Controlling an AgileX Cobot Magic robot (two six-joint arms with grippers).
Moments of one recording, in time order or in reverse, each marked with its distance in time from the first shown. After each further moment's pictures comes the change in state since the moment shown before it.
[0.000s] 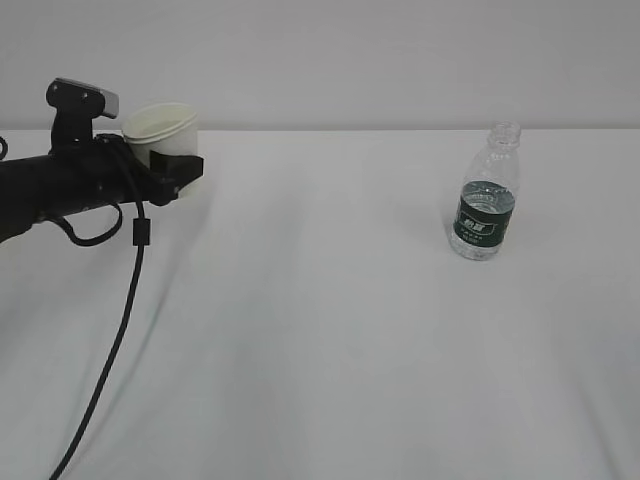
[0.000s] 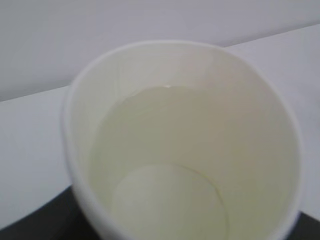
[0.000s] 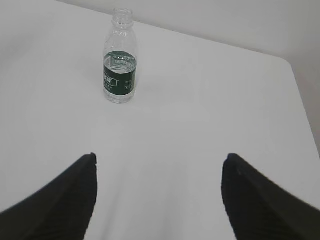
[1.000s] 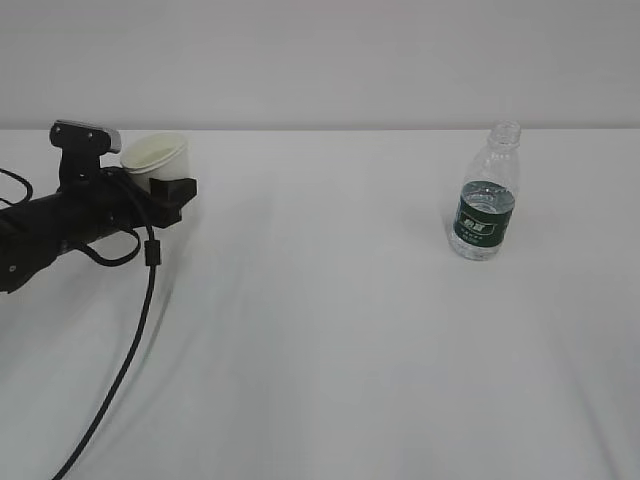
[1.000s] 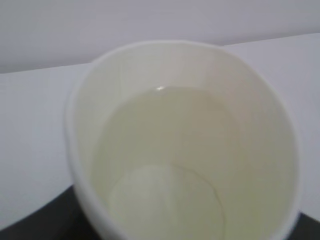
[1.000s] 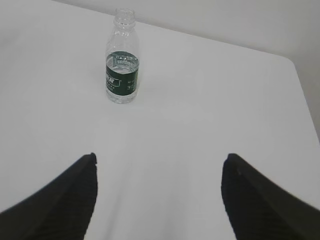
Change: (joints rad) left arm 0.000 0.148 0.000 -0.243 -0.105 0.177; right arm 0.000 0.000 0.000 0.010 0.000 0.002
